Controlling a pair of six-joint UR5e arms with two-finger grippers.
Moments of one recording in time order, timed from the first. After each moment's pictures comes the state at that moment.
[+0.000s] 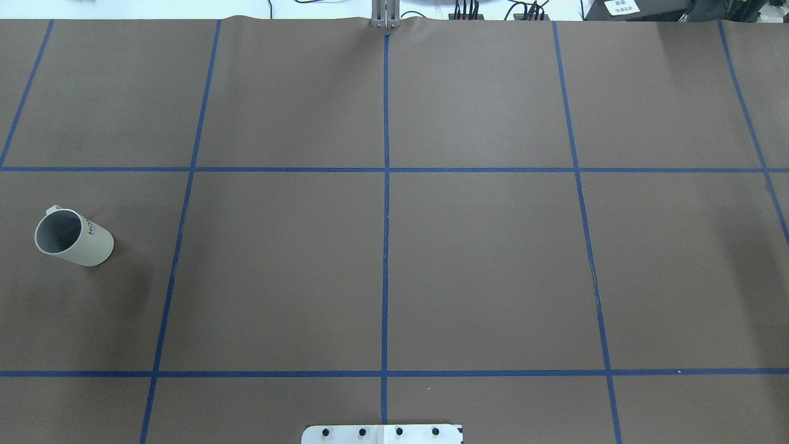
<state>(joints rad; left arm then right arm) -1.52 -1.57 -1.67 -1.45 -2.32 0.05 1.59 -1.77 1.80 -1.53 2.39 -0.04</state>
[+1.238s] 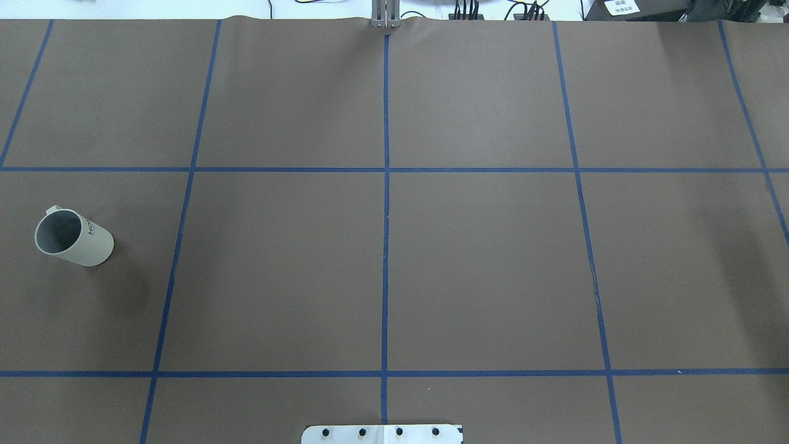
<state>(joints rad) -1.49 -1.65 -1.69 -1.54 -2.33 -0.03 1.59 -1.72 1.87 -1.53 2.39 0.00</state>
